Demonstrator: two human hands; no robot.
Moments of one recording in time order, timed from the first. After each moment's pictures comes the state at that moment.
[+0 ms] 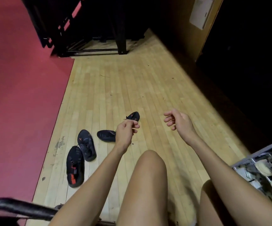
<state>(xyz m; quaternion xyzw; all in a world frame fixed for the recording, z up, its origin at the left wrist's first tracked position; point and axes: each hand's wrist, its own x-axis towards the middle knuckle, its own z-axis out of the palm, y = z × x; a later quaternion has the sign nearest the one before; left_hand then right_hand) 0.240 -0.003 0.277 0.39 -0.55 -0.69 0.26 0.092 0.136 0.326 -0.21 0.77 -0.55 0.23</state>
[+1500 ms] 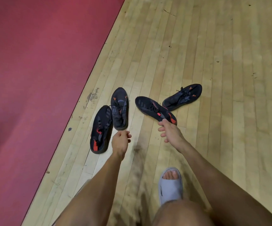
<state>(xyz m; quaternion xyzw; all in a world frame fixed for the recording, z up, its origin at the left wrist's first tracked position) 0.321 -0.141 -0.012 0.71 -0.36 -0.57 0.21 0.126 -0.092 0.033 -0.24 0.76 -0.29 0.53</state>
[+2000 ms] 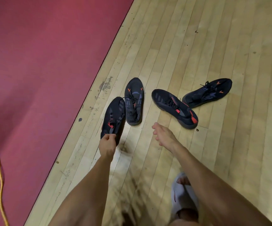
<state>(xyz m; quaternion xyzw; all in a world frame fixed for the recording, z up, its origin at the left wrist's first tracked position) 0.420 -0.163 -0.073 0.81 -0.33 -0.45 0.20 0.196 -0.136 -0.031 -0.28 0.74 -0.18 0.59</state>
